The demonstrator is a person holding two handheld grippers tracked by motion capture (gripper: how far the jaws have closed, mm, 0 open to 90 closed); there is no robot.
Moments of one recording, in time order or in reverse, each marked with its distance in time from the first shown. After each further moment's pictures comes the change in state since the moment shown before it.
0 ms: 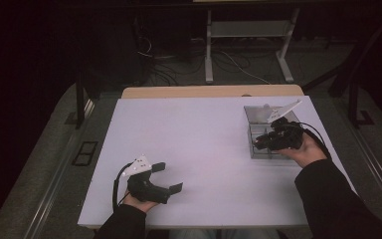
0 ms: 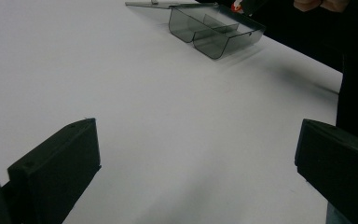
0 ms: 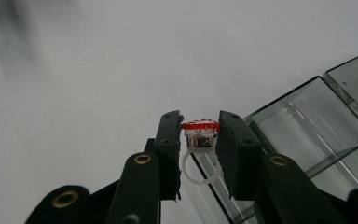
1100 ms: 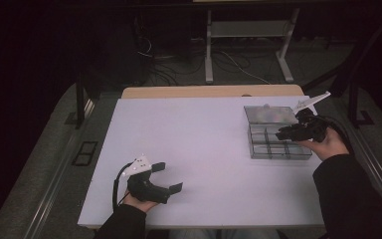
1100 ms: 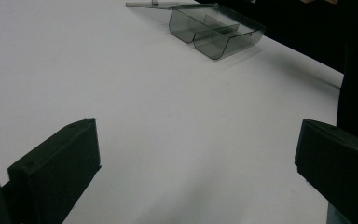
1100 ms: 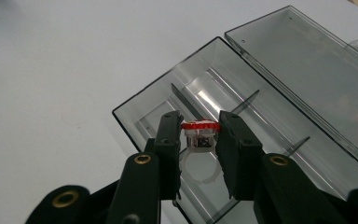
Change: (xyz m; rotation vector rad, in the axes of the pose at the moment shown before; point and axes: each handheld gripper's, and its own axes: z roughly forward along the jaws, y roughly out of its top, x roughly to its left) left arm 0.000 0.000 0.000 -0.002 0.001 0.003; right arm -0.047 -0.028 -0.036 -0.013 -0.095 0.122
